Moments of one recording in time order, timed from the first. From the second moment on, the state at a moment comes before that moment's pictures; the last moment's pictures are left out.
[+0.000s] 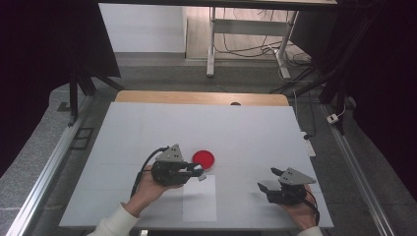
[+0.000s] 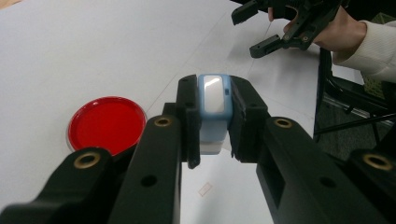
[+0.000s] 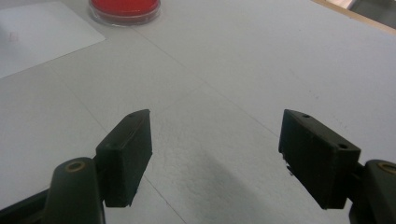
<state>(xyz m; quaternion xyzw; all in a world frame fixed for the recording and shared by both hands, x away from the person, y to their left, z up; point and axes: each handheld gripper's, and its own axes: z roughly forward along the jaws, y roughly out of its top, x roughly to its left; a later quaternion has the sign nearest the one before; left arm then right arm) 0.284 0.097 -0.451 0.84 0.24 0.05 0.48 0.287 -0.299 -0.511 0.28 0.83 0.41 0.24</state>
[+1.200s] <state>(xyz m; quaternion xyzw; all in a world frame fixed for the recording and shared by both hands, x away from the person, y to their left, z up) 0.288 0.101 -0.455 0.83 0.26 0.05 0.48 0.282 -0.286 -0.506 0.28 0.82 0.44 0.24</state>
